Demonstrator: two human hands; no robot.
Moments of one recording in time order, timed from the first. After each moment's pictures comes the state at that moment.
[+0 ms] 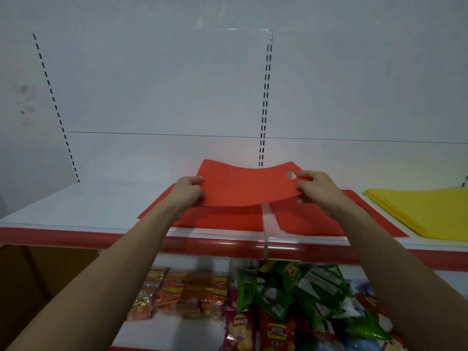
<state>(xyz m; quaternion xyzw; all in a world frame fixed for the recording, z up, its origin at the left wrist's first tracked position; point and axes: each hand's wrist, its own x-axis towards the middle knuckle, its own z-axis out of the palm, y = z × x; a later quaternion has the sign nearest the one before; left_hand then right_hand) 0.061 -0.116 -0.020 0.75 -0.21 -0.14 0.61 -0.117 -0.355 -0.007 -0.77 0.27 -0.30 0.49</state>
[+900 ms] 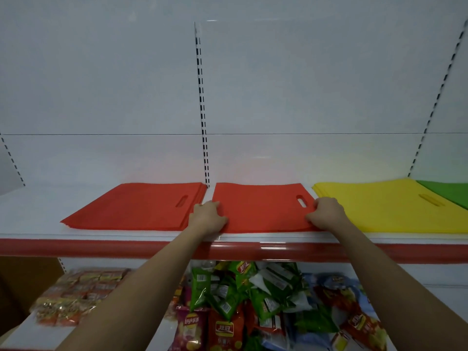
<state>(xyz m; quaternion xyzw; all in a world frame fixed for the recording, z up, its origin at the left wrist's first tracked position) -0.058 -0.300 -0.079 0.92 -0.31 -0.04 0.21 -0.238 -0.530 -0.073 -0.87 0.44 -0.16 0.17</state>
